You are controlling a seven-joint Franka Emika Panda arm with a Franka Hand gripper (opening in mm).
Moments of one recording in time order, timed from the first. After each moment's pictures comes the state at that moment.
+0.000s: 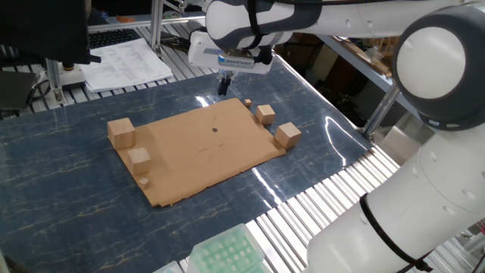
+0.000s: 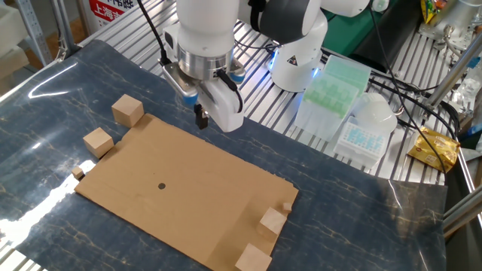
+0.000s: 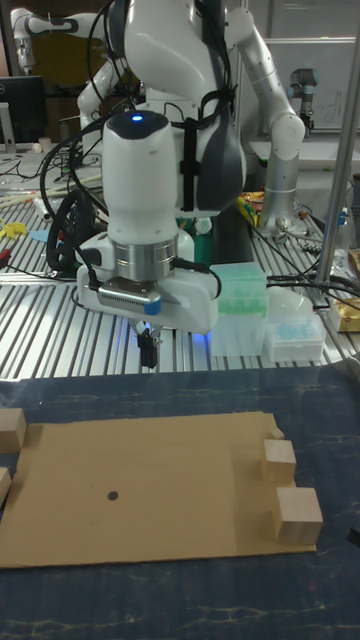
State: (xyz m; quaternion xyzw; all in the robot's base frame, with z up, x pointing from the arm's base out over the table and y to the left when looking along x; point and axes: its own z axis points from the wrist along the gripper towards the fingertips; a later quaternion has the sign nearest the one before) arm 0.514 -0.032 0.286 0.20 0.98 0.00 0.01
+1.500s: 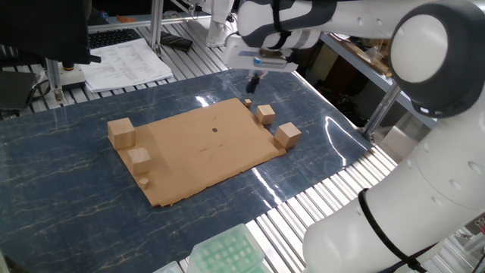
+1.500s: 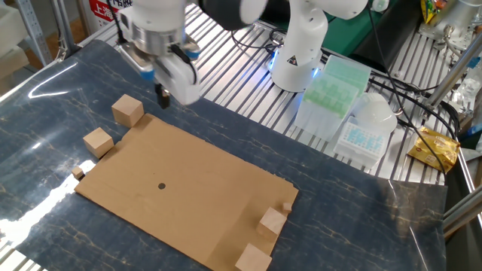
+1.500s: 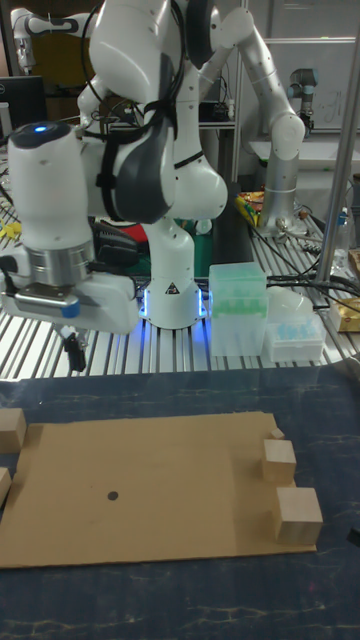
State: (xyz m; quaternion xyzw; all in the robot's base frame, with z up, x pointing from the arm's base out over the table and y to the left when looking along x) arm 0.506 -0.136 0.275 0.16 0.99 0.00 0.02
